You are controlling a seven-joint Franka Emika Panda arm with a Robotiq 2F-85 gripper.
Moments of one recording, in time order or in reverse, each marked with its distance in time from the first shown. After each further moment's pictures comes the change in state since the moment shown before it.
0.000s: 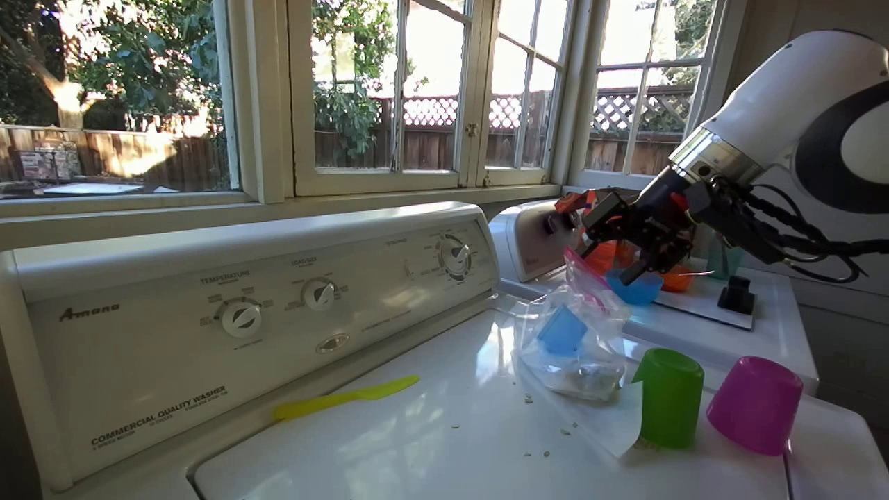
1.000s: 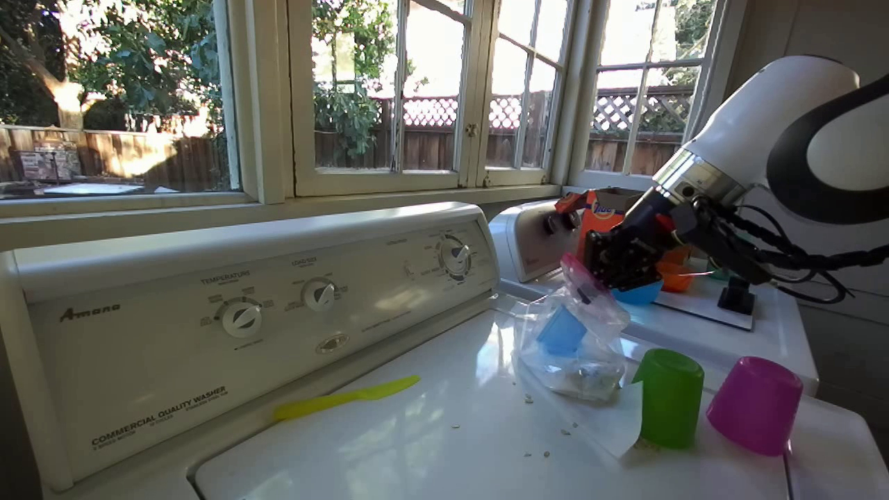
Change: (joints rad) arm -0.074 0.078 0.129 0.042 0.133 -0.007 -0.118
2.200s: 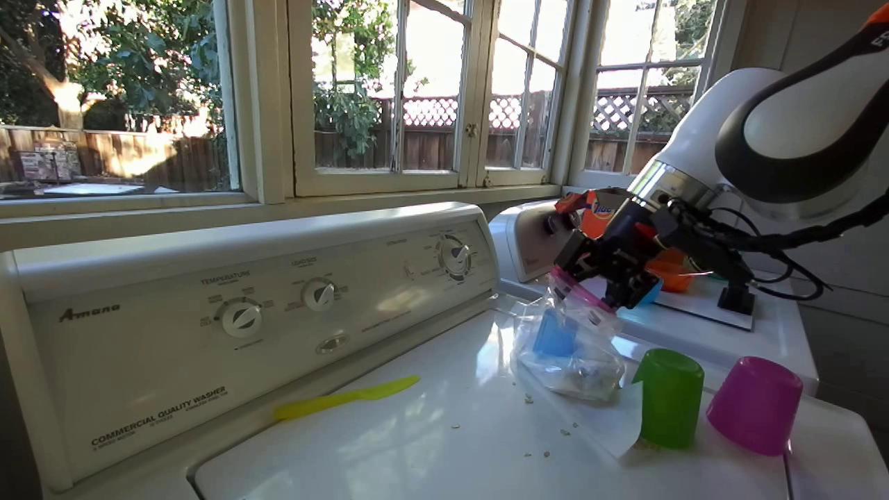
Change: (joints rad) arm -0.033 0.072 0.058 0.111 0.172 -0.159 -0.186
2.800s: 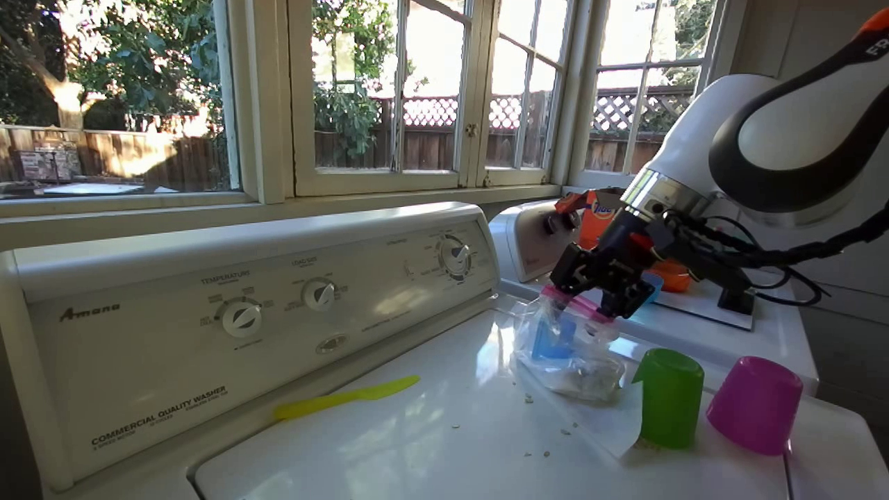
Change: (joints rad) arm 0.083 0.022 -0.065 0.019 -0.003 -0.027 -0.001
